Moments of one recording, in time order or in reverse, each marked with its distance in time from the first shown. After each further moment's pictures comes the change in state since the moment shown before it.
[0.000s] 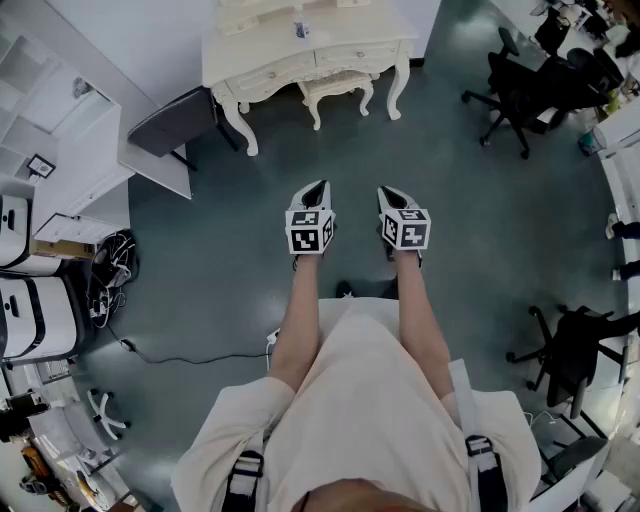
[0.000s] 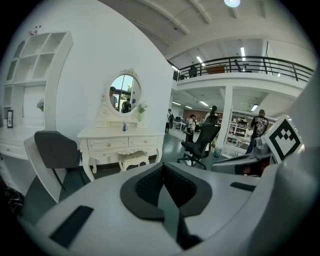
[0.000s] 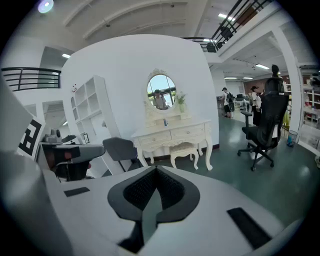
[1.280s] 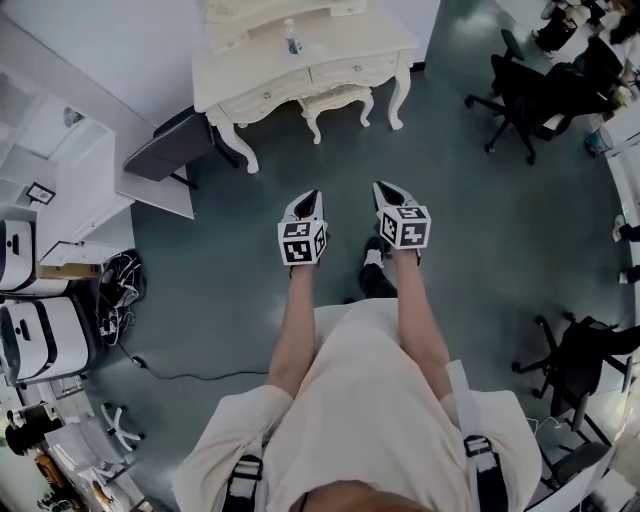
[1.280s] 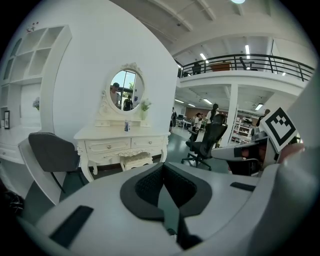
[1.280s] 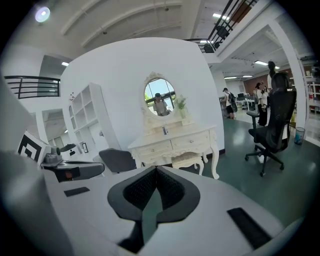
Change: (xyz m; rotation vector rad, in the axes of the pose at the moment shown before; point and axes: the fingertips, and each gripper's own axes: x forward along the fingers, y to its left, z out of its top) left arm 0.086 0.050 0.037 -0.012 0.027 0.029; right arm 0.087 -0.040 0.088 0.034 -0.061 0.046
